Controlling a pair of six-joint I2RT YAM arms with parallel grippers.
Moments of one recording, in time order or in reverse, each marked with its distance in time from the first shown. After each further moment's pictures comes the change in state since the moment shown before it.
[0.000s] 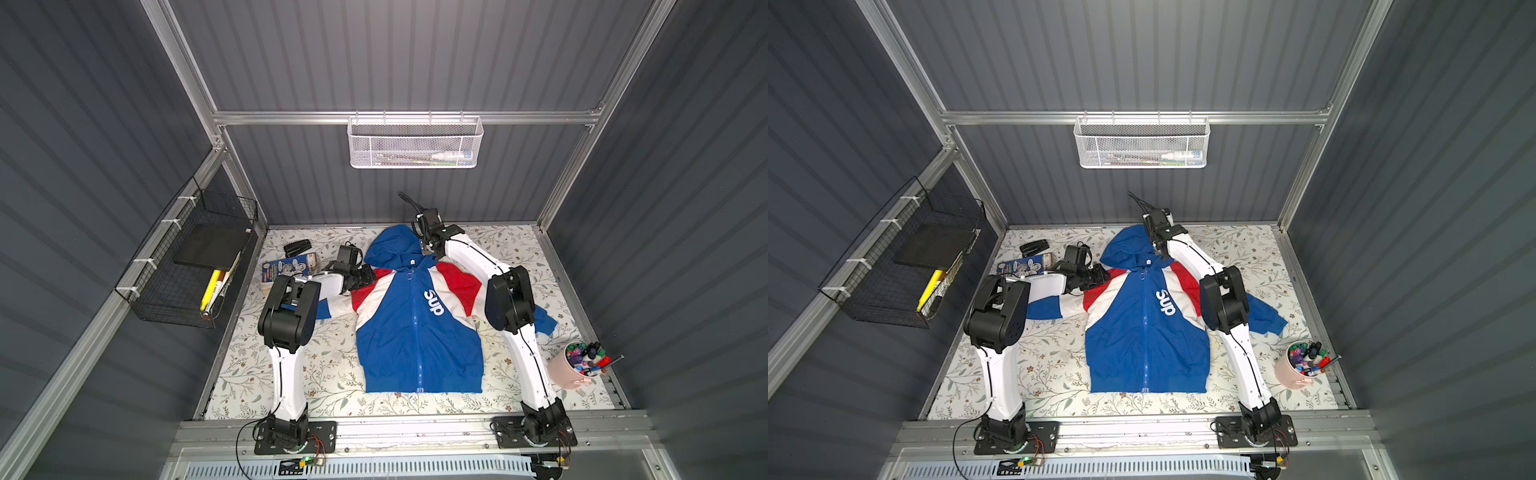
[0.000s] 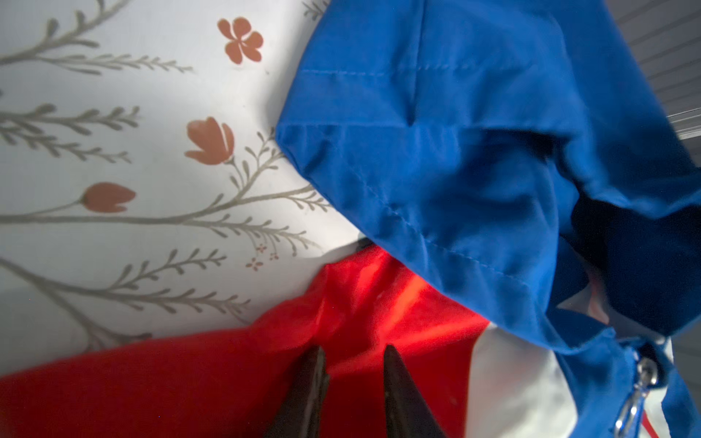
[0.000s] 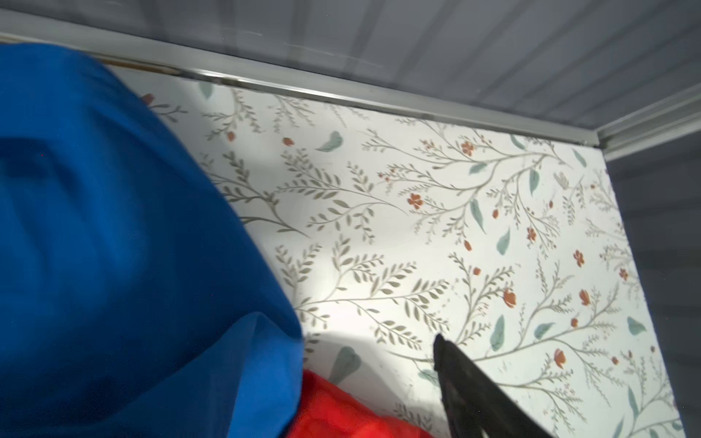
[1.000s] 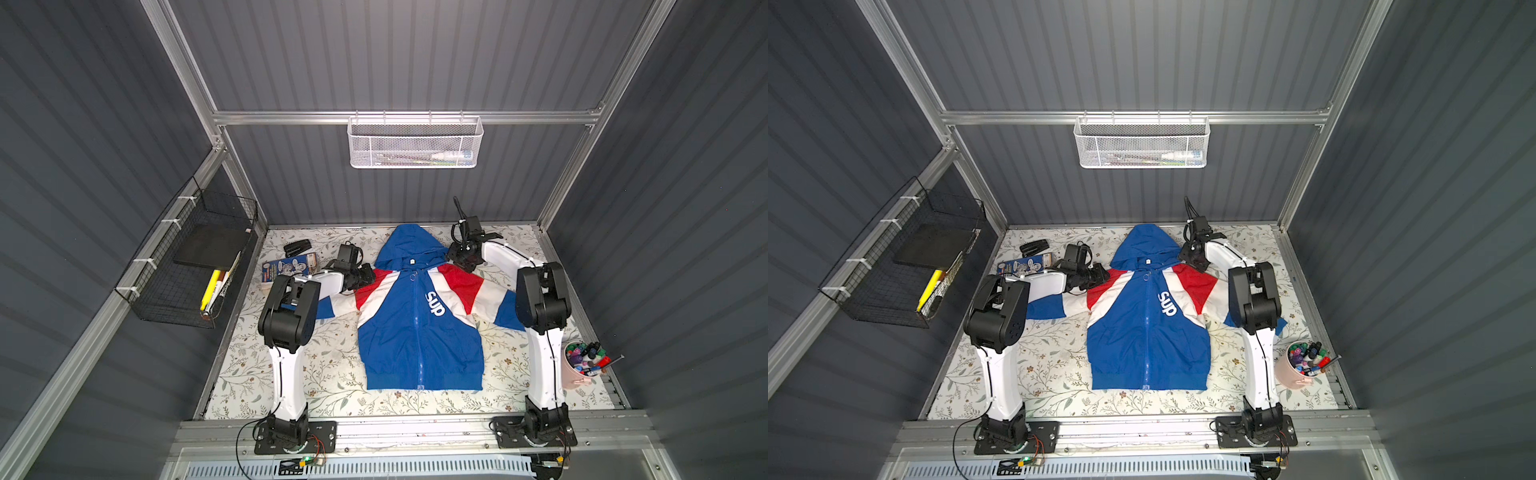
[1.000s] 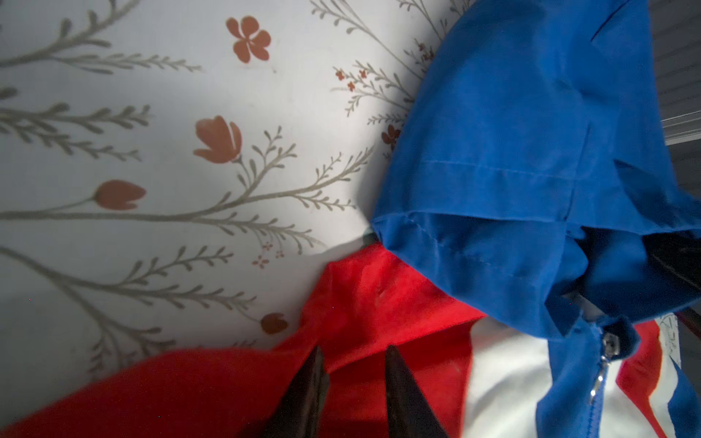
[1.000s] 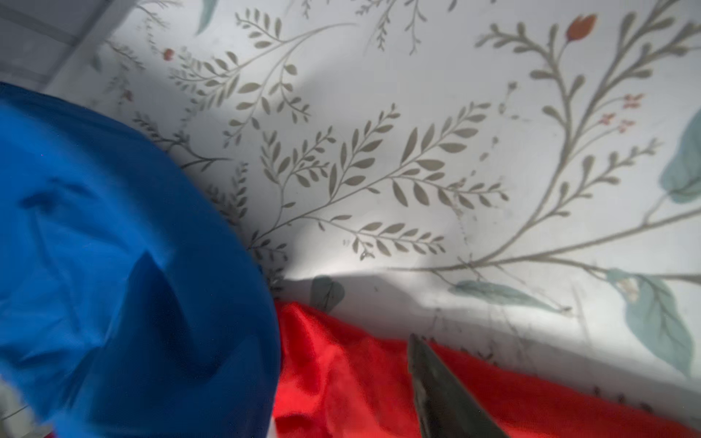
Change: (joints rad) left arm 0.000 0.000 0.033 -0.064 -0.012 0.003; right arm -0.223 -0.198 -0.436 0.170 -0.578 0.476
